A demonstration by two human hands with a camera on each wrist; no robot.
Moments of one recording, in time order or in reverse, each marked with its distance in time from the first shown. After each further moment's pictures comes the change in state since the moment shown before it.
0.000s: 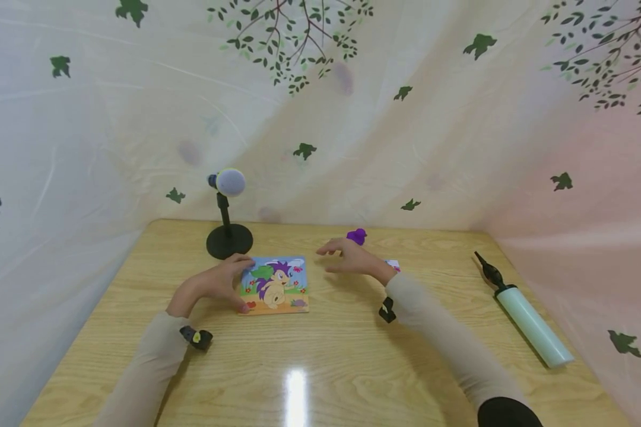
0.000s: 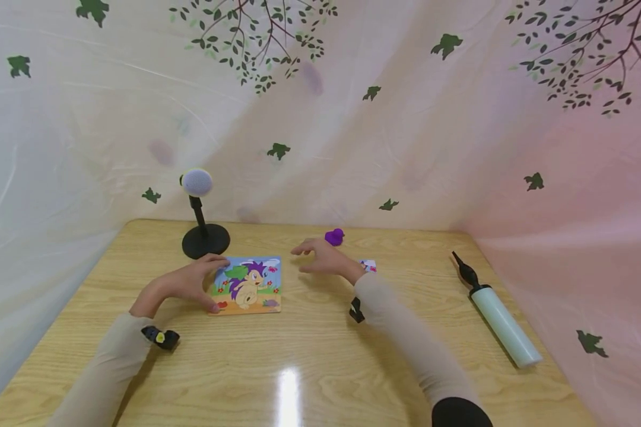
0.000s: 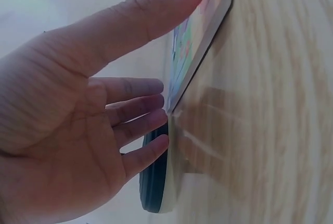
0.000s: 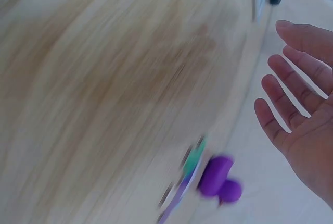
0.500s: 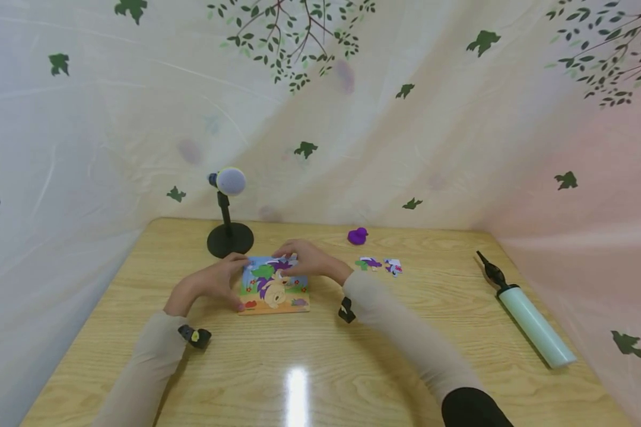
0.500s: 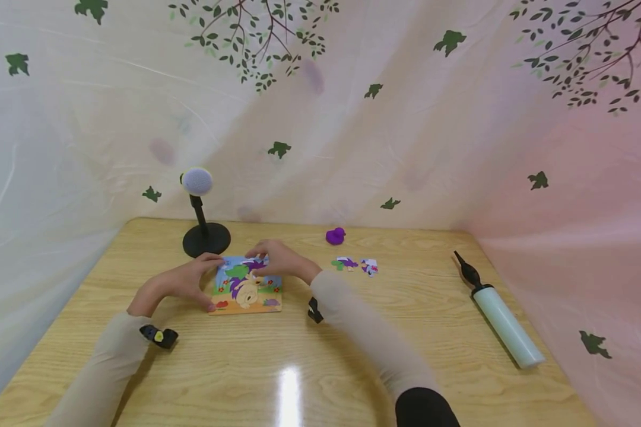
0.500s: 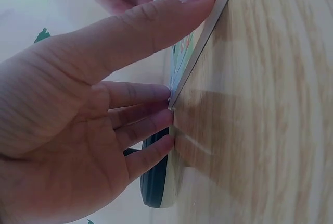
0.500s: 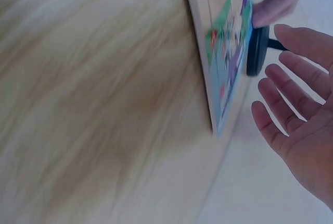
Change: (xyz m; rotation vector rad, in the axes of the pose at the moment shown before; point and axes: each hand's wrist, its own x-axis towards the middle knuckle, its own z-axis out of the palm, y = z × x) left_hand -0.002 -0.003 -0.004 0.015 -0.002 -0.027; right_hand 0.065 -0.062 0.042 -0.027 -0.095 -0.080
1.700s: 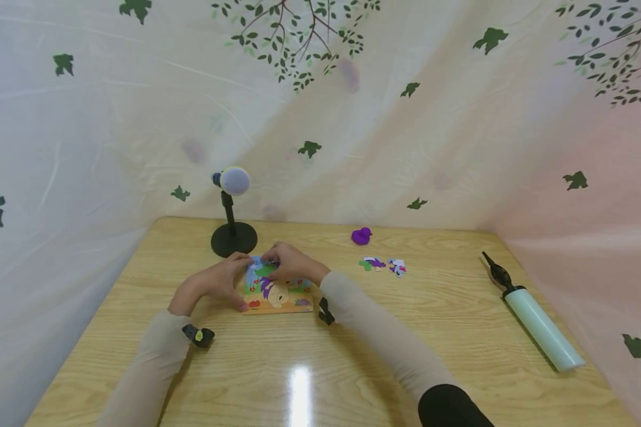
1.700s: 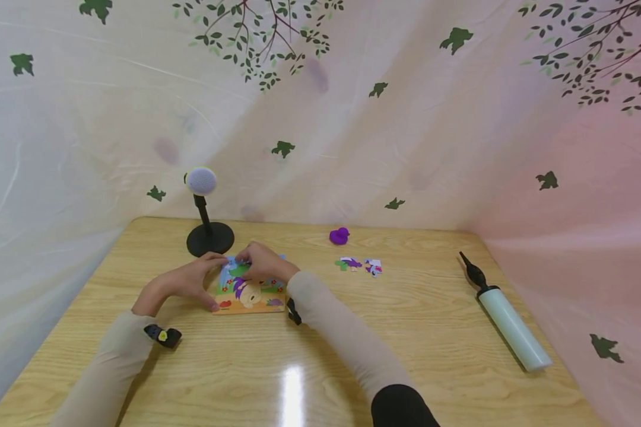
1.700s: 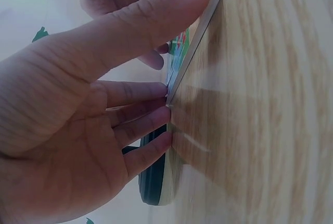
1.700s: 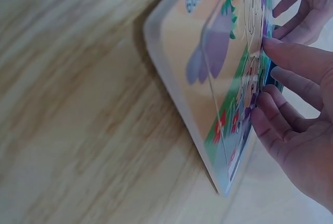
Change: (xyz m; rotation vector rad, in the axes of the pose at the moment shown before) left_hand -0.001 0.000 -0.001 -0.022 -0.013 -0.013; right_hand 0.034 -0.020 0.030 0.011 -0.006 0.159
